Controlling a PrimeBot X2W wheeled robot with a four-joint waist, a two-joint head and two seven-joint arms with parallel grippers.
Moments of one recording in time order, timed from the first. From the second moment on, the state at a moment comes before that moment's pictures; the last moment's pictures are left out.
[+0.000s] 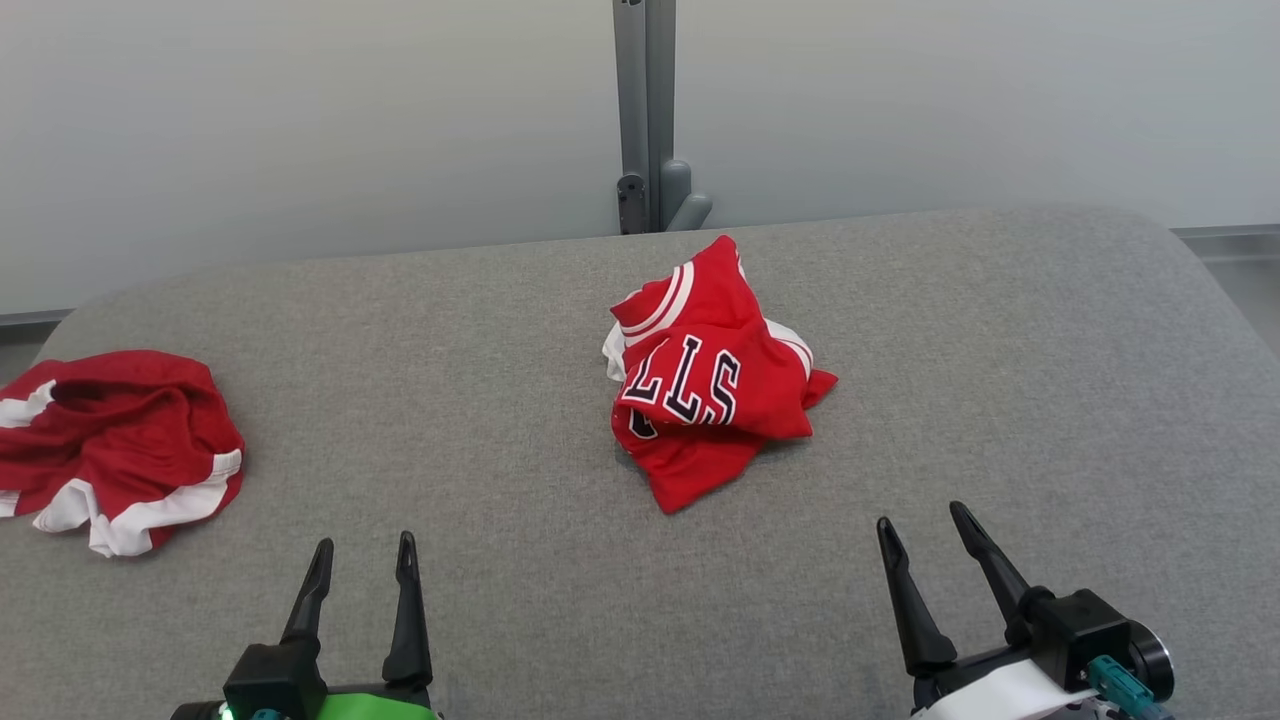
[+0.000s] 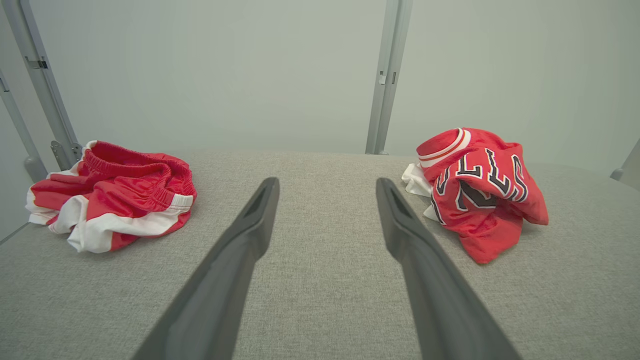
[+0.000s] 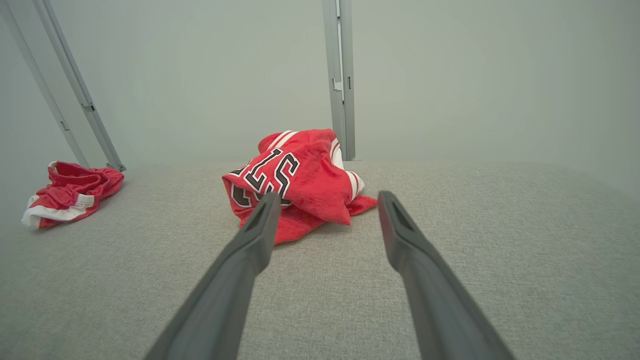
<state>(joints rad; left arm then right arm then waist) 0.09 0.05 -0.12 0.15 -0.19 0.01 -0.26 0.10 -0.05 0.15 0.09 0.13 0.13 -0.27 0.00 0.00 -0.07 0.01</state>
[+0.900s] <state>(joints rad) -0.37 0.06 -0.16 0.47 -0.08 -0.03 -0.26 -0.01 -0.05 0.17 0.07 0.13 0.13 -0.27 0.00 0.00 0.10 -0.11</state>
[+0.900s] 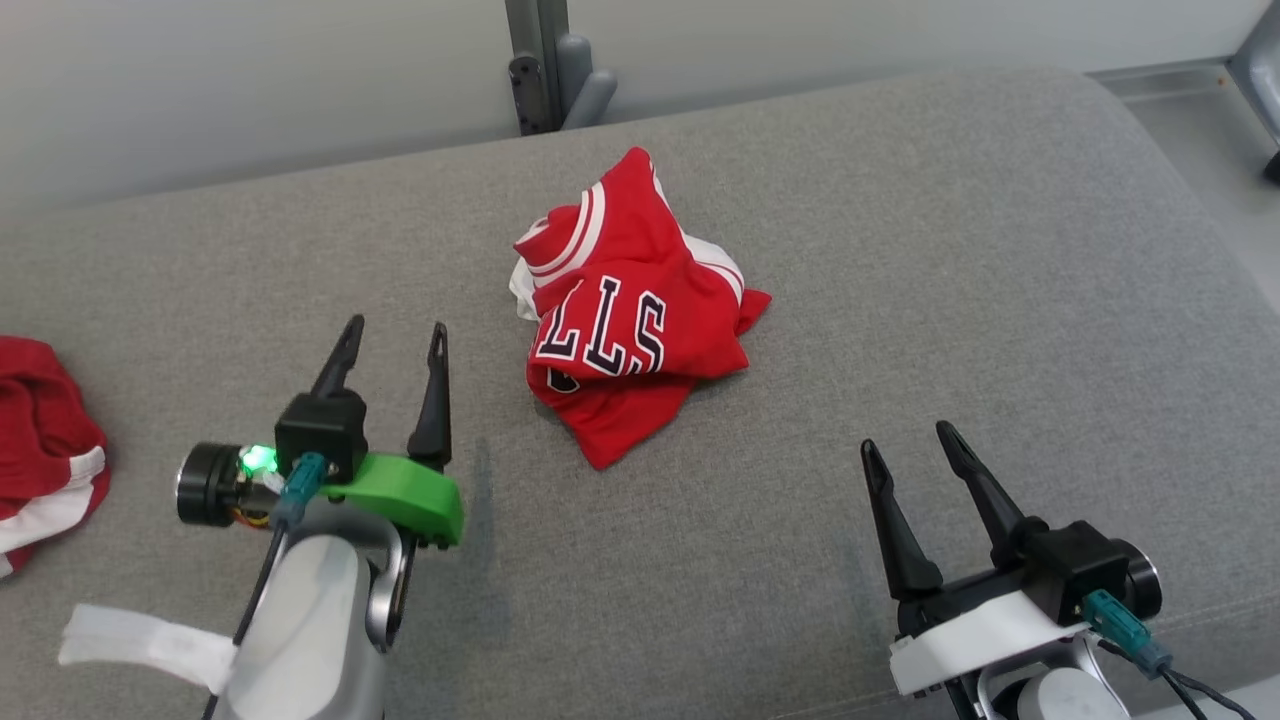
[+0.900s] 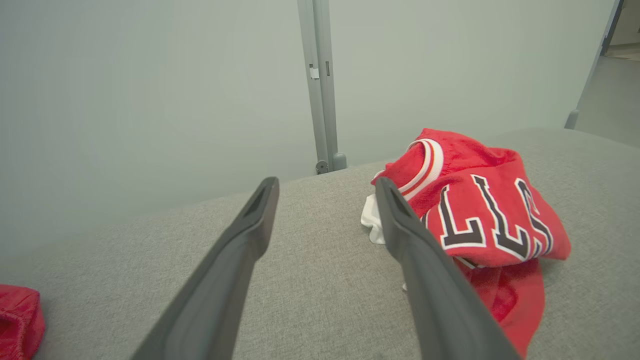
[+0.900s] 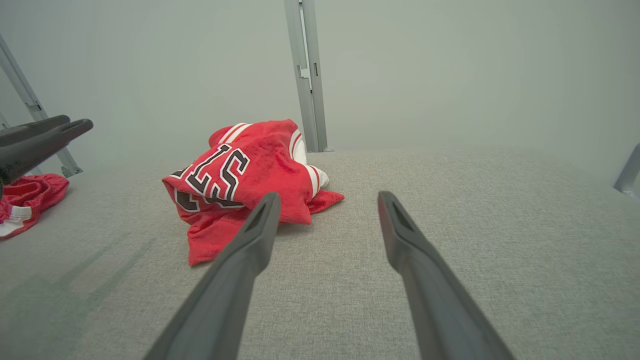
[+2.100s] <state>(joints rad) -0.94 0.08 -0.73 1.00 -0.20 -0.13 -0.22 -0.11 -0.05 0.19 0.06 0.17 0.13 -0.27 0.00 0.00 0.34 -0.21</state>
